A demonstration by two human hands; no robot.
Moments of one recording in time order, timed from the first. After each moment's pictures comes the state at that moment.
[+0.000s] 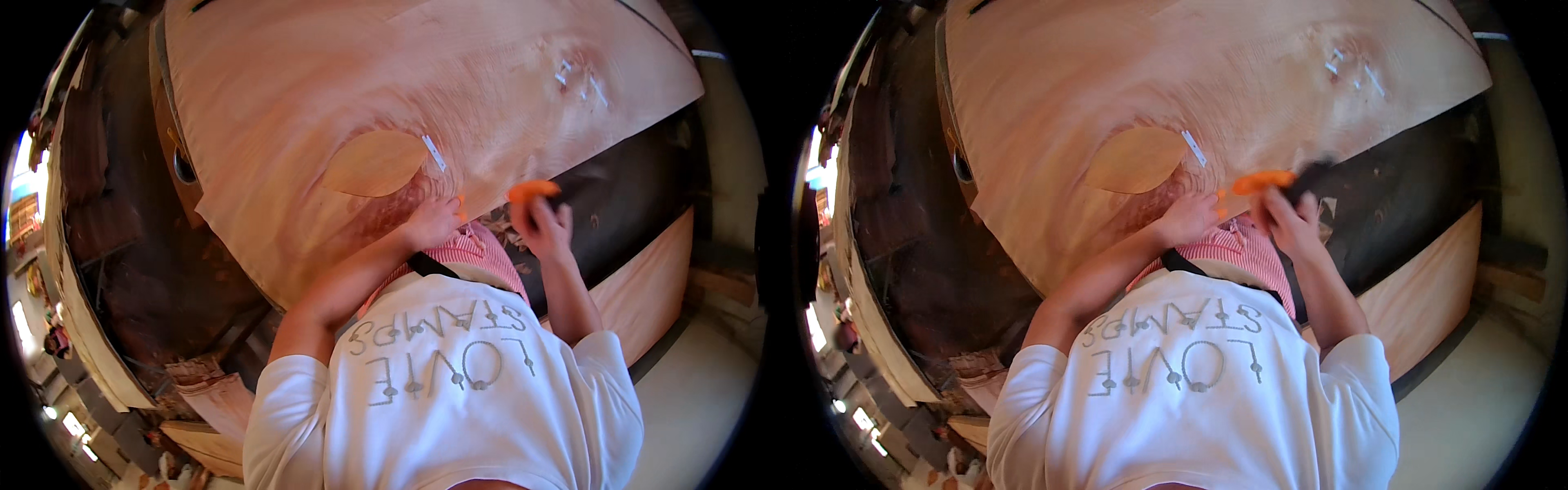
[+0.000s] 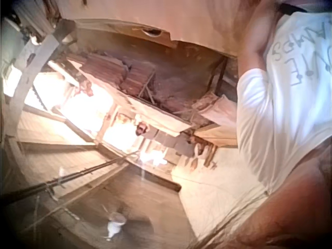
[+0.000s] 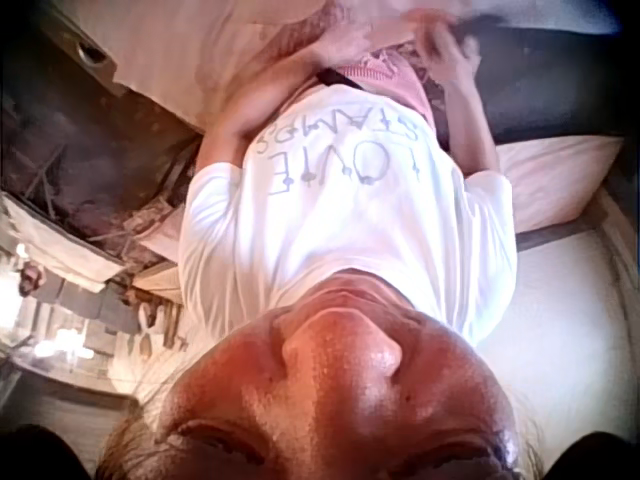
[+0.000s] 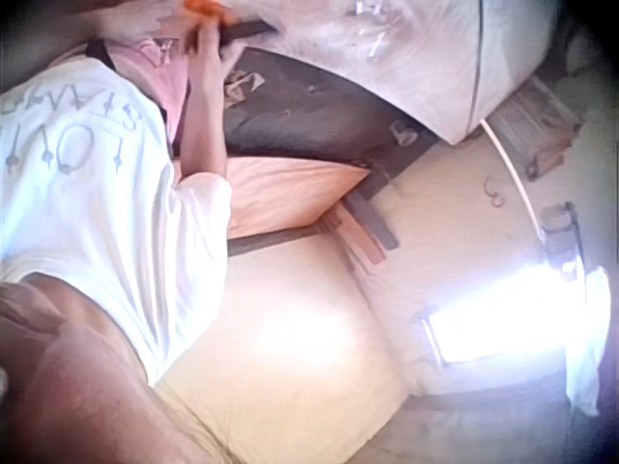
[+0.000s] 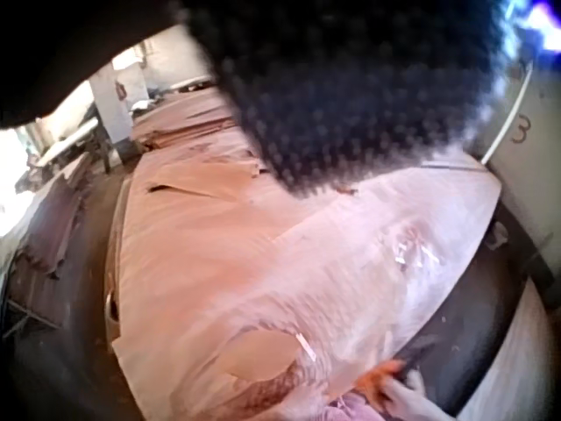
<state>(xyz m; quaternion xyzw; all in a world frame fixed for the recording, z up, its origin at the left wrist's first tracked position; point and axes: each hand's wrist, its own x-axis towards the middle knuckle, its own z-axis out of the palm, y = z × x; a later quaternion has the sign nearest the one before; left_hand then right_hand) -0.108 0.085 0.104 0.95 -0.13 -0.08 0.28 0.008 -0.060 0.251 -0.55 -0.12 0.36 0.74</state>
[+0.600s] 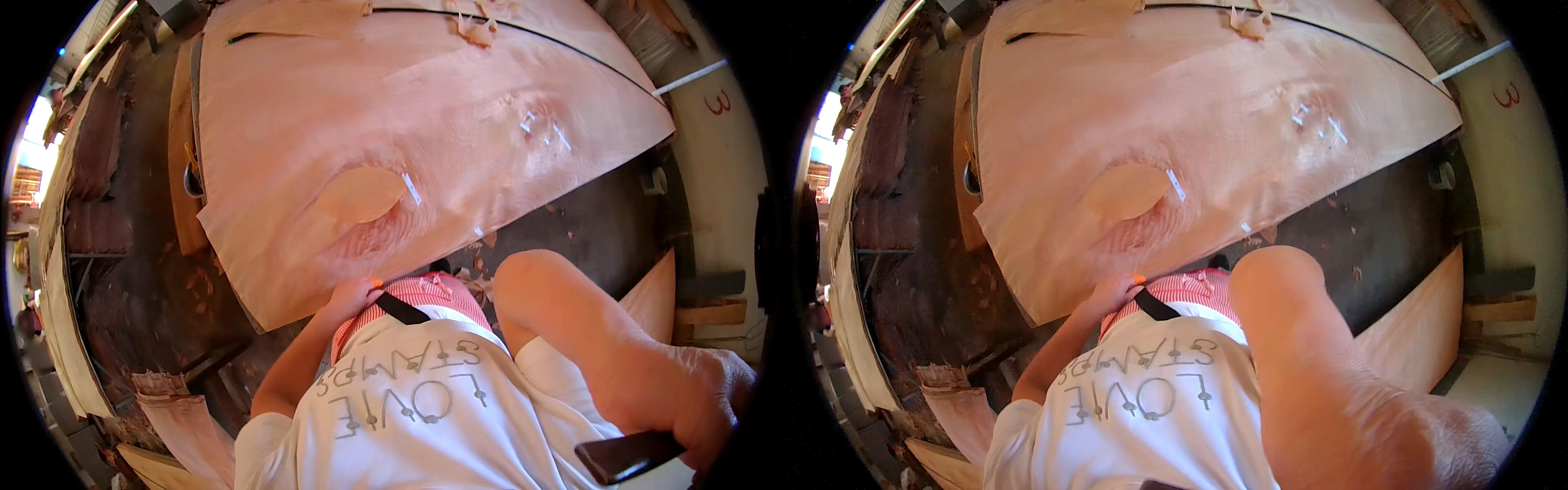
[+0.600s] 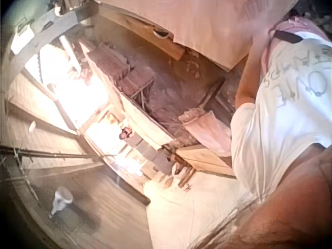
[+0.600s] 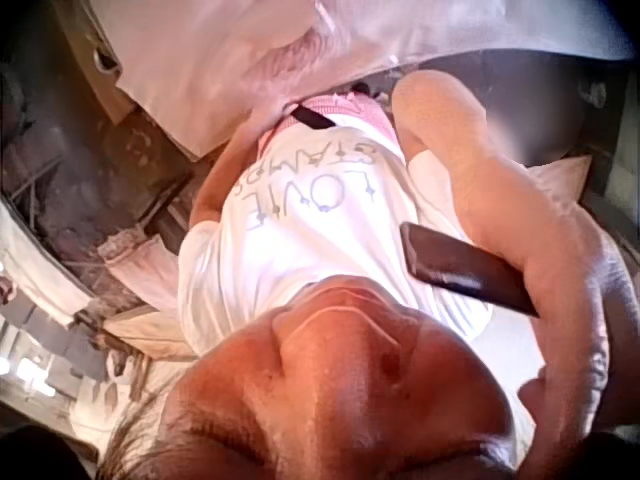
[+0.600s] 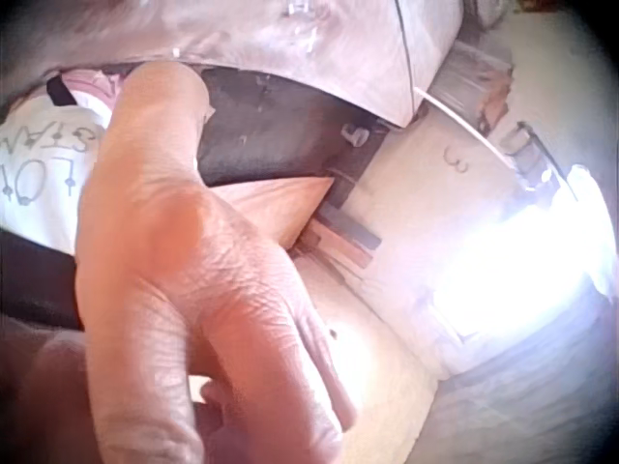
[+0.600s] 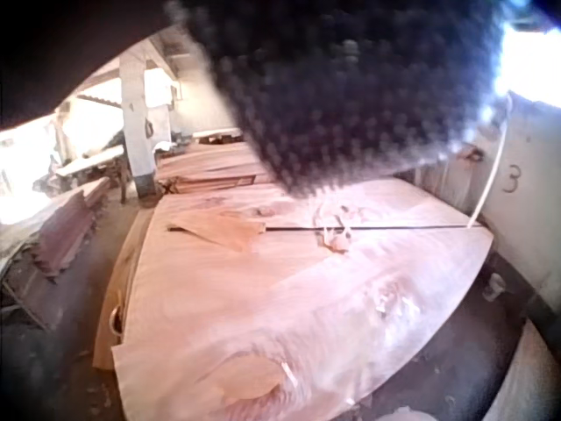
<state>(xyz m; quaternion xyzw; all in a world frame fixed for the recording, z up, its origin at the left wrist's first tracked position) -0.265 0.070 0.080 0.91 0.12 -0.08 0.40 -0.047 -0.104 0.498 0.18 -0.56 0.13 0.80</state>
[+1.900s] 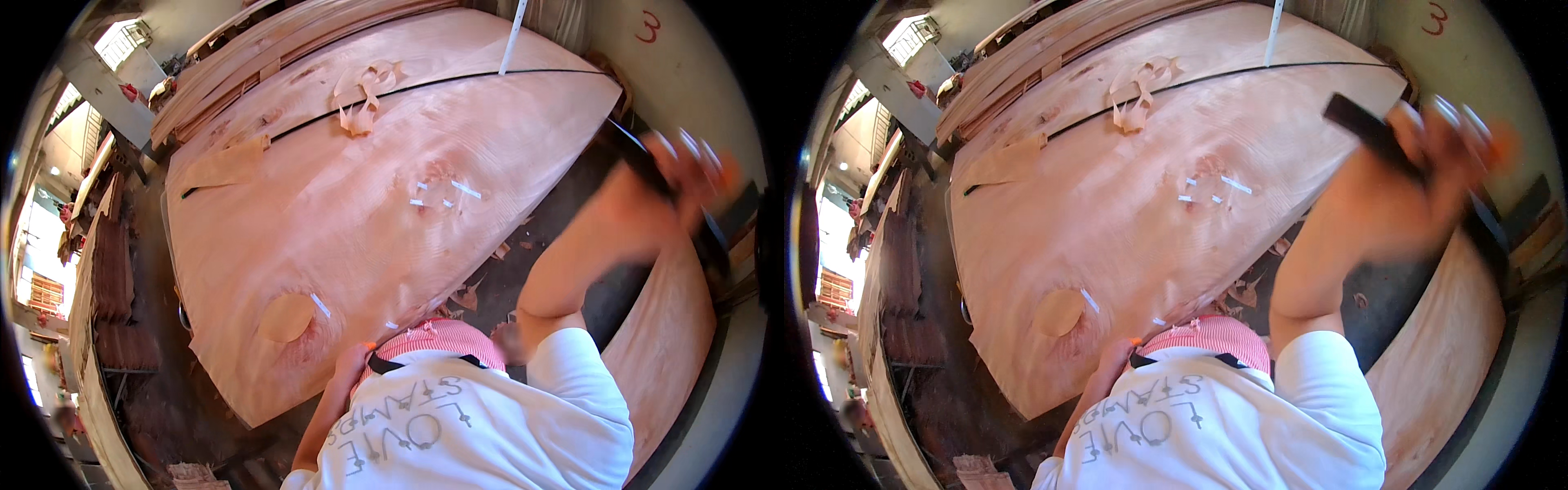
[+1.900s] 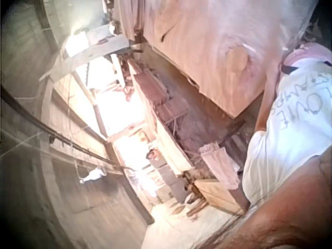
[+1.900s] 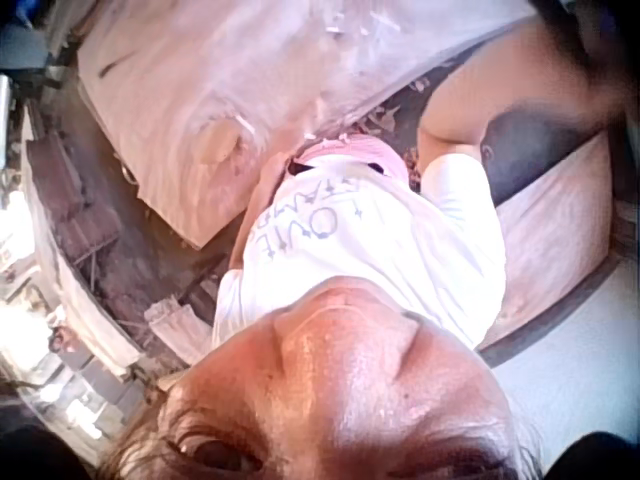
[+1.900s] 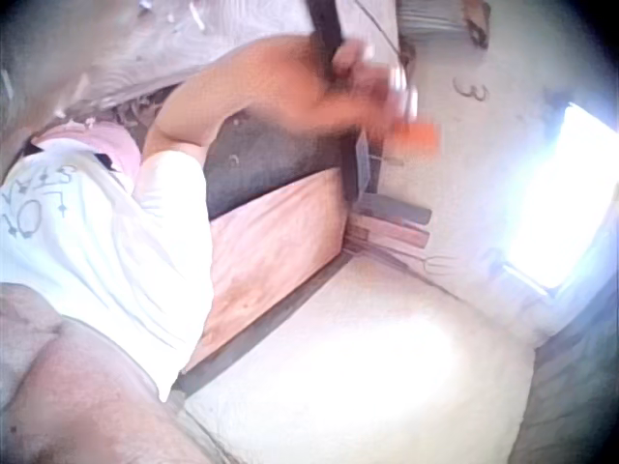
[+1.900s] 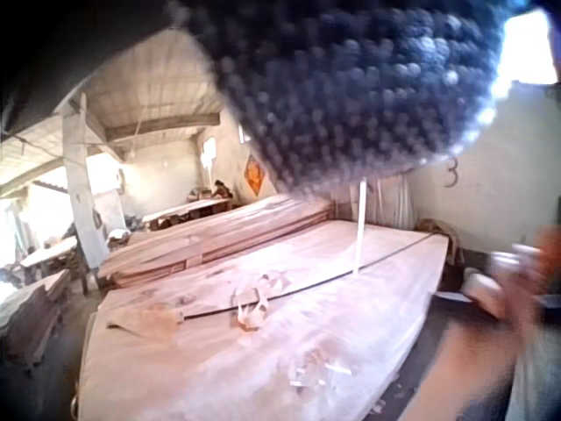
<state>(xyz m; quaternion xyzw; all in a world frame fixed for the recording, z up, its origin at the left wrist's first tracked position) -0.072 -0.036 0.009 0.78 0.27 -0.12 0.54 0.266 -0.273 0.510 0.00 -0.44 -0.21 0.87</state>
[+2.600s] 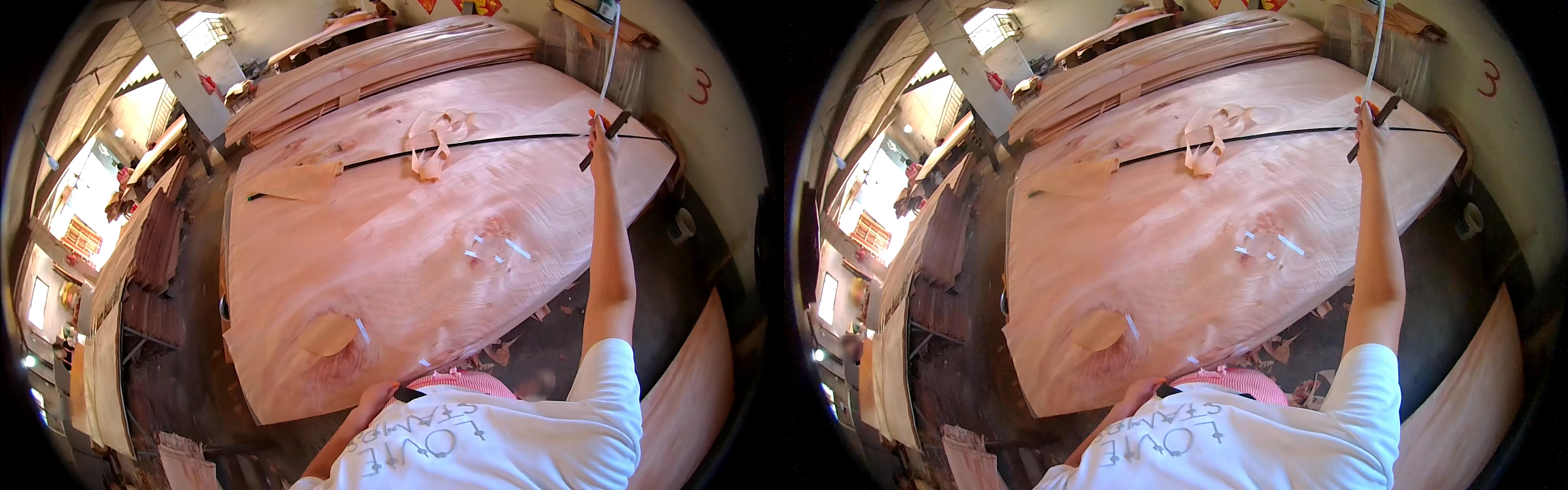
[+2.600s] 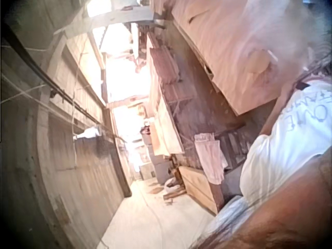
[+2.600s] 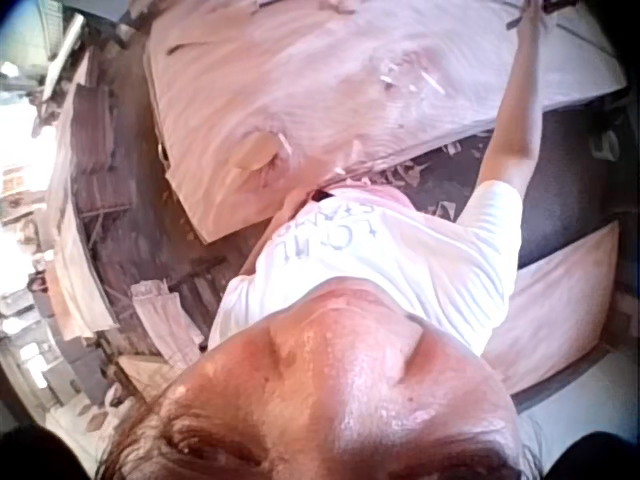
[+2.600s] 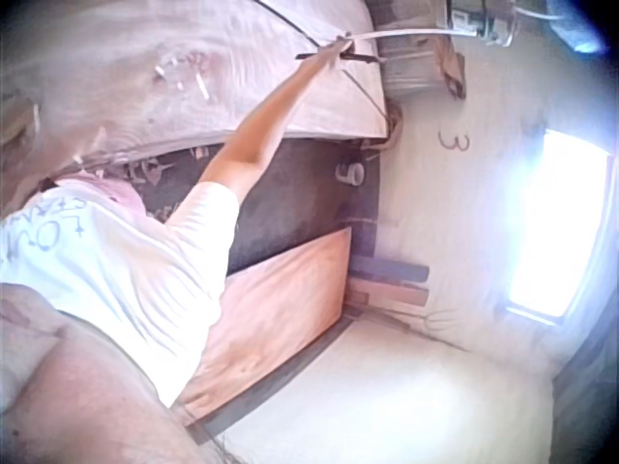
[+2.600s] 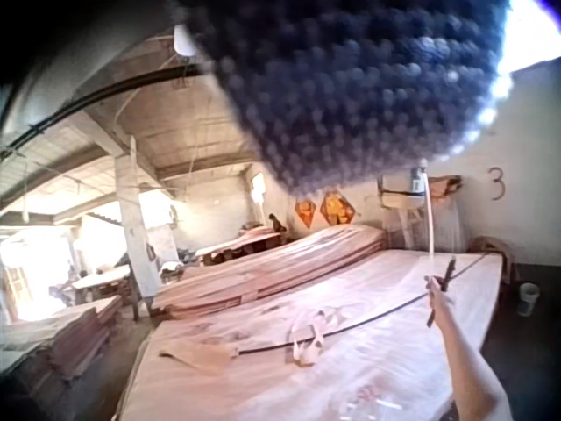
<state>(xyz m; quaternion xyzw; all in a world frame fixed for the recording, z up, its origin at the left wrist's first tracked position) -0.120 -0.051 0.011 0.68 0.35 -0.04 0.64 0.545 -0.200 0.410 -0.52 -0.16 -0.08 0.84</state>
